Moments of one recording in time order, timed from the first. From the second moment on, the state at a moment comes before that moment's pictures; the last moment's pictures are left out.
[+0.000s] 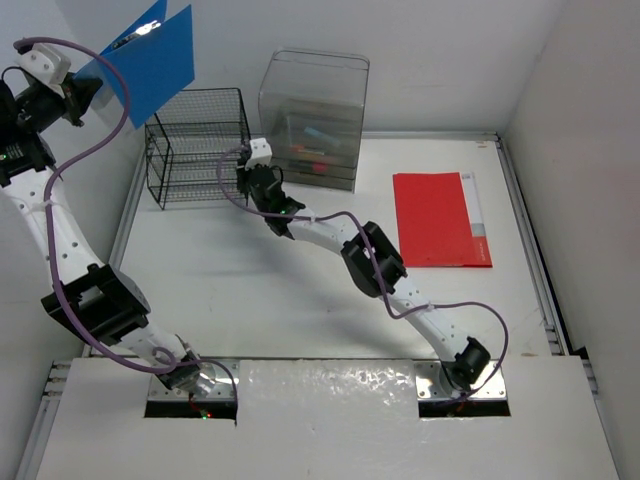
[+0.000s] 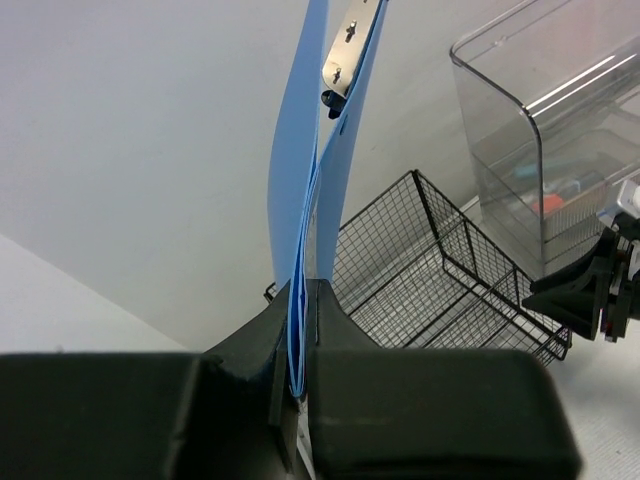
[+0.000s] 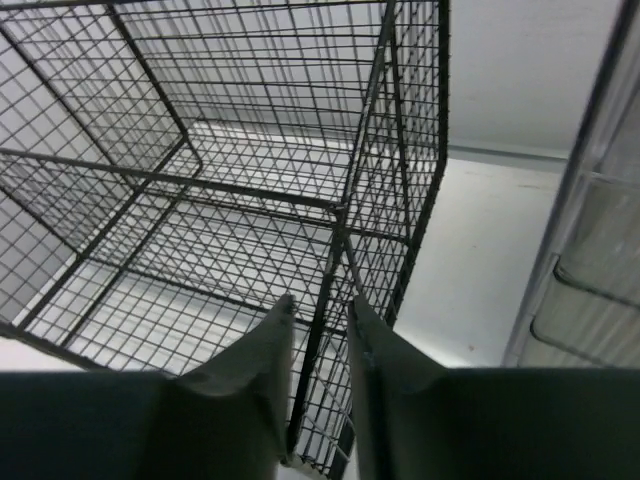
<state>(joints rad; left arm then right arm) 0.64 1.59 1.87 -0.21 1.13 0.37 0.84 2.75 2.29 0.43 0.40 0.20</state>
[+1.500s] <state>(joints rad) 0.76 1.59 1.73 0.23 1.44 -0.11 0.79 2.38 1.67 0.60 0.09 0.06</state>
